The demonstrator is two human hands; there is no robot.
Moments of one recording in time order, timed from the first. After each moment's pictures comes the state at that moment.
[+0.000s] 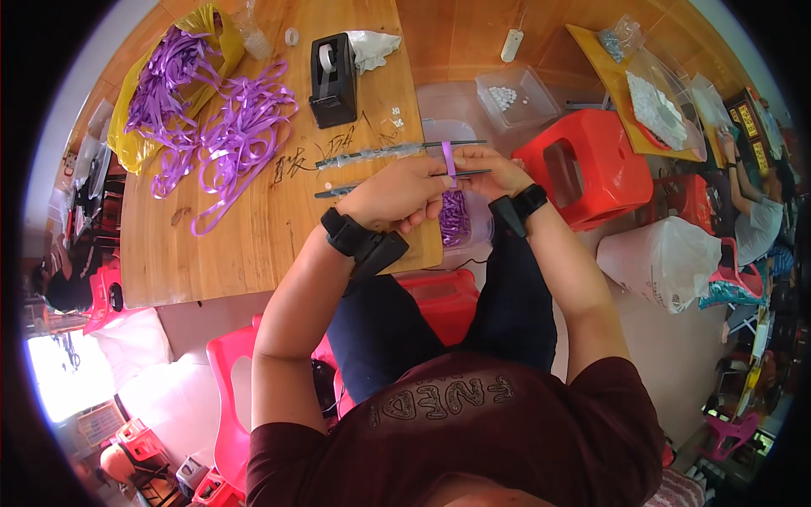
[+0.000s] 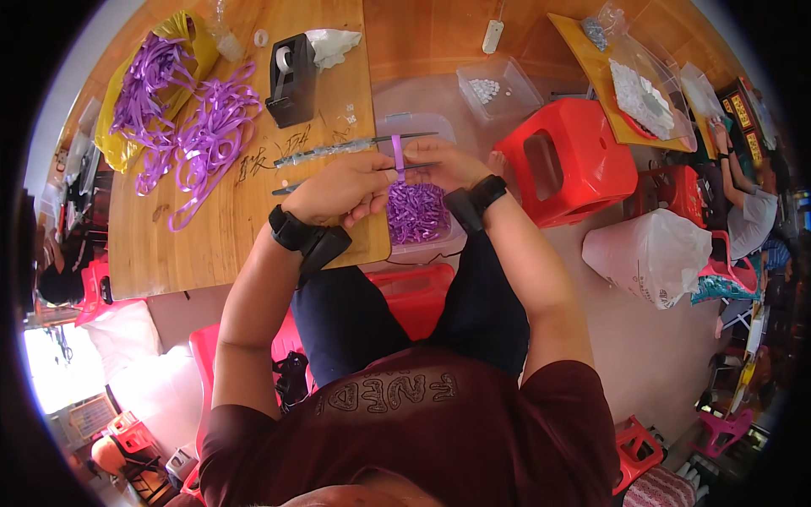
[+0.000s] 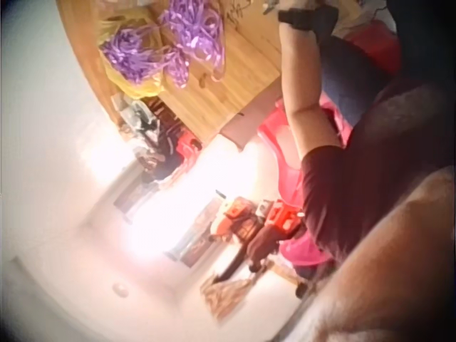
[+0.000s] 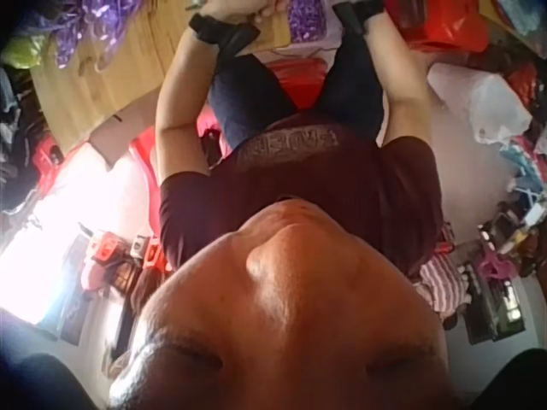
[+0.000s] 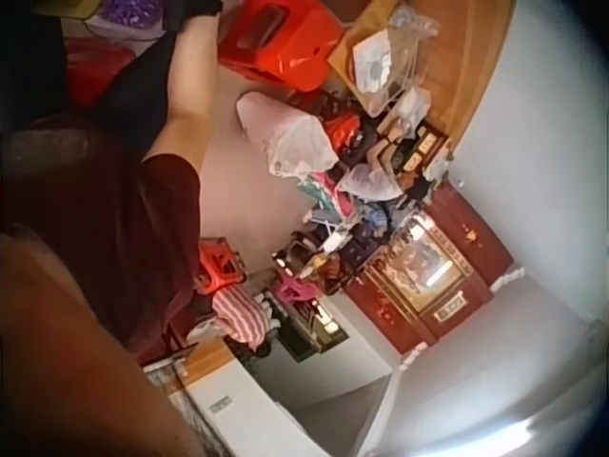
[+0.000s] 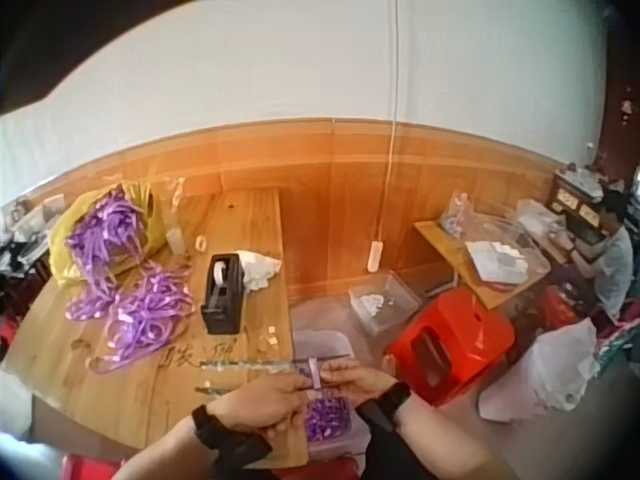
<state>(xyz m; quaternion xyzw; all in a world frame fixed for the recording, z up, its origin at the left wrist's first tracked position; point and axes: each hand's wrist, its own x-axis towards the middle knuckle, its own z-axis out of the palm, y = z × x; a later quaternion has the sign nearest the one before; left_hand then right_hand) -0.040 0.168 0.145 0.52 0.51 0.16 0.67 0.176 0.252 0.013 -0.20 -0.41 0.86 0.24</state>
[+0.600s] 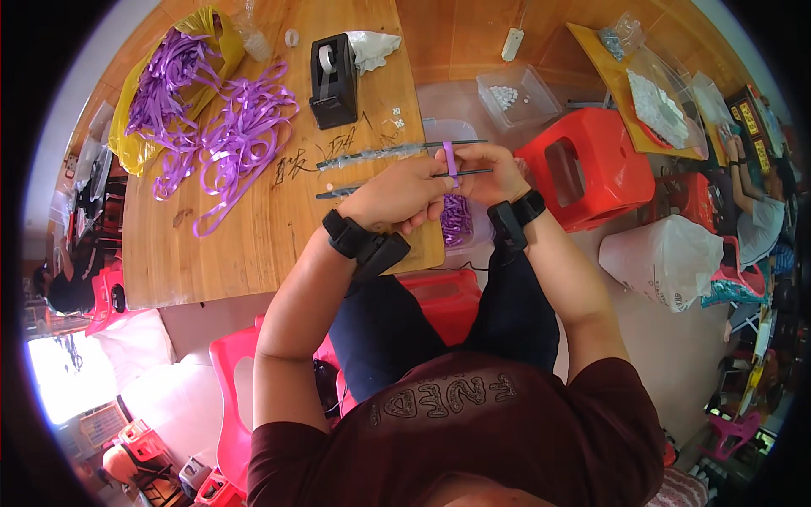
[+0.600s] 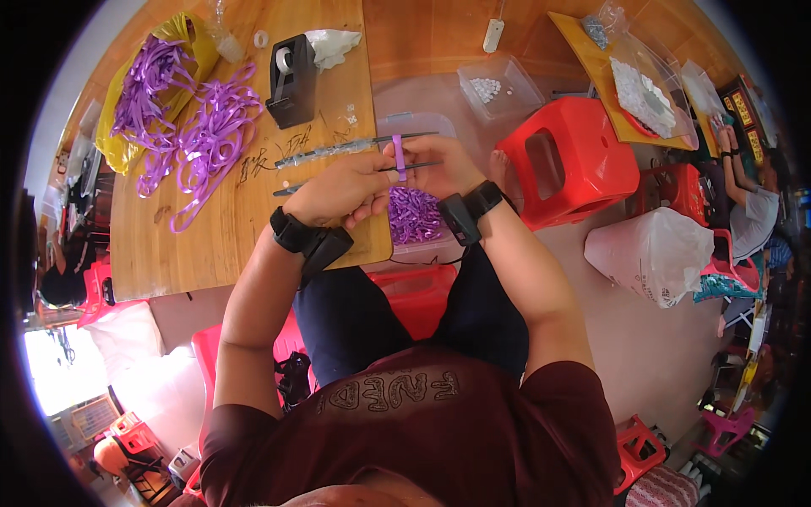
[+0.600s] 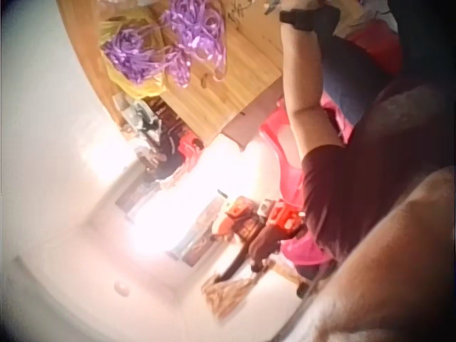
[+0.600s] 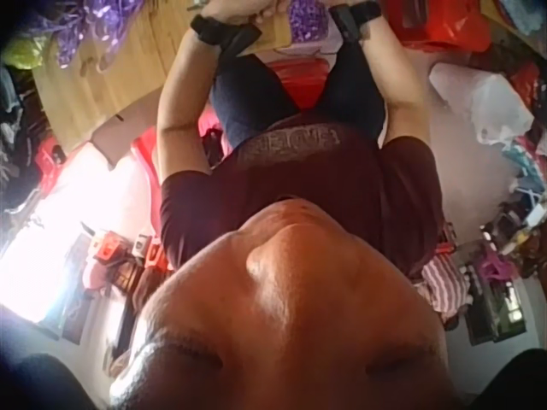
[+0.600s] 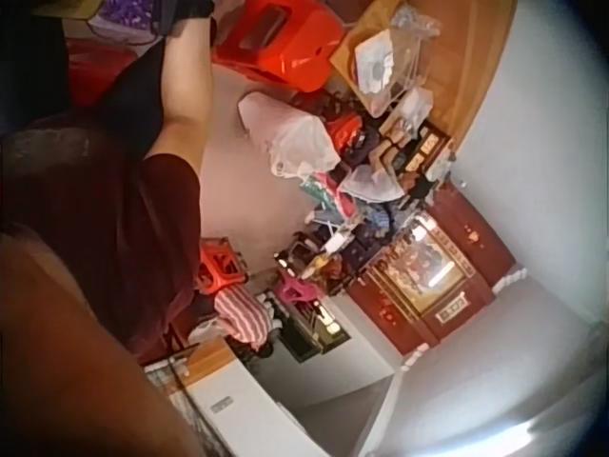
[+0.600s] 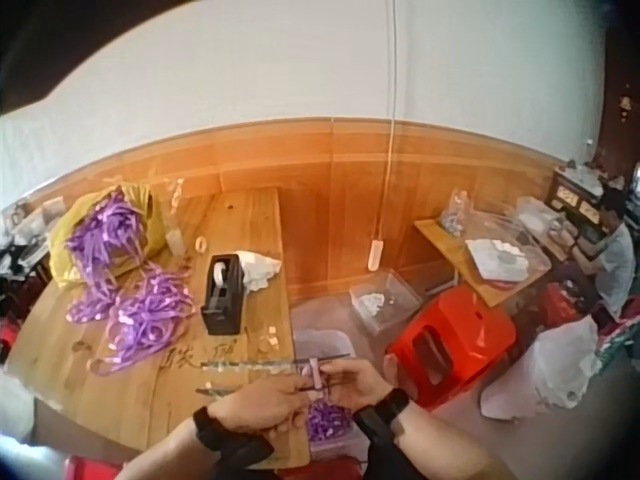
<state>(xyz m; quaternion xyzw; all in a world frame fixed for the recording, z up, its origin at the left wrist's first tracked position) -0.039 0.166 0.147 0.53 0.52 0.16 0.66 0.159 0.233 0.041 -0.13 -0.26 0.91 0.30</state>
